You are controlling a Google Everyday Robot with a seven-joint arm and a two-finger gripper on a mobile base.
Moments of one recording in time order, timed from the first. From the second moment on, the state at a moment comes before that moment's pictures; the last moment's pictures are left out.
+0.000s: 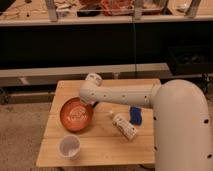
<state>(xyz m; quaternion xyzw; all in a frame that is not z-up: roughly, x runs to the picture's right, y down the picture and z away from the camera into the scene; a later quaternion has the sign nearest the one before) -0.115 0.079 0.885 0.05 -0.19 -0.93 0.32</state>
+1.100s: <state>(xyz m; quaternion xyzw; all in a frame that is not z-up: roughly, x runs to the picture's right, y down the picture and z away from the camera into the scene) -0.119 0.076 0.882 0.06 -0.19 -0.94 0.29</state>
